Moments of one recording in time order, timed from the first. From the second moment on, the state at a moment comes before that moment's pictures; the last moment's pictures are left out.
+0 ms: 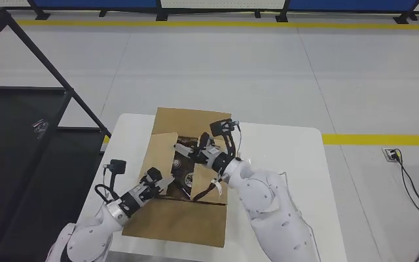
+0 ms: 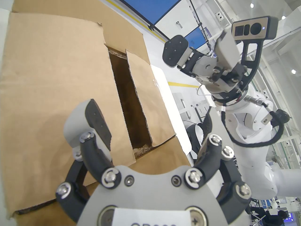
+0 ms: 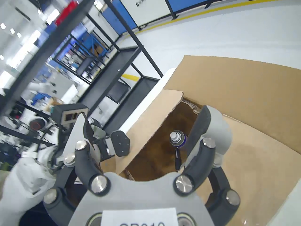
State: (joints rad) left arm 1.34 -1.11 -1.51 -1.80 0.26 -0.32 -0.54; right arm -0.88 -1.63 1.21 -1.48 -0.72 -0.20 0.53
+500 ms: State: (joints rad) left arm 1.30 -1.11 -1.49 -1.75 0.25 -0.28 -0.52; right arm -0.85 -1.63 1.28 -1.42 -0.55 -0.09 0.48
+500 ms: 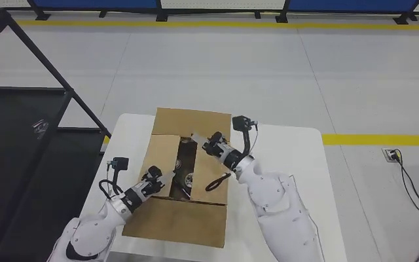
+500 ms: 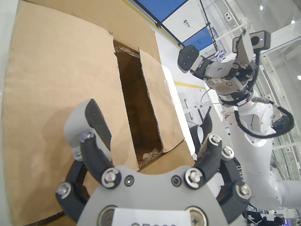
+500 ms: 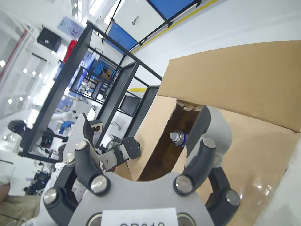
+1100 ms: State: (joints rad) left arm 1.29 -1.11 -1.46 -1.75 0.28 -0.22 -0.48; right arm -0.42 -1.65 1.34 -0.64 -0.42 -0.03 0.22
